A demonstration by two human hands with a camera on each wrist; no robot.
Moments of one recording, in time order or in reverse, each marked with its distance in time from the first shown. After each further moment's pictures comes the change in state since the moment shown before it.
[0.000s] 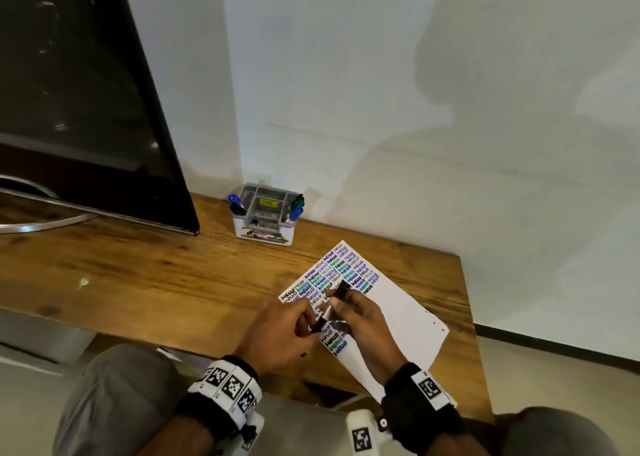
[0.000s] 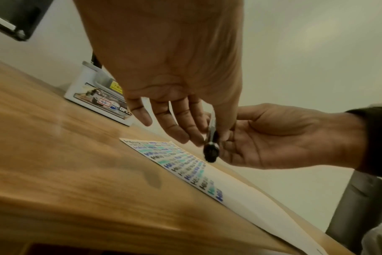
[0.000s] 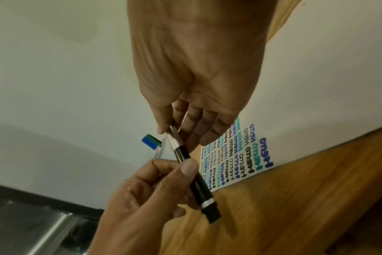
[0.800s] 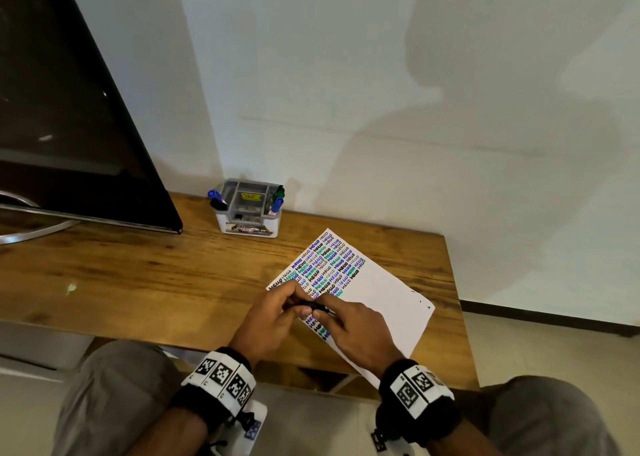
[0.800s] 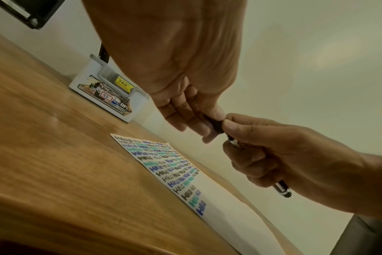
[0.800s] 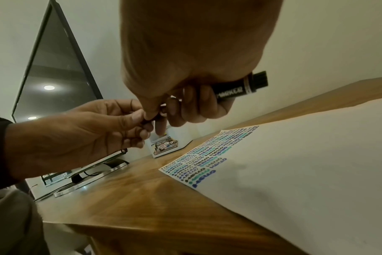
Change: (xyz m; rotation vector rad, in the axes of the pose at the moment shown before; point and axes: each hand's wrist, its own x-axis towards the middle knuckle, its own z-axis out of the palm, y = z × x) left_hand 0.000 0.010 0.004 -0.424 0.047 0.091; right_hand -0.019 0.006 -0.025 -1.236 -0.071 -0.378
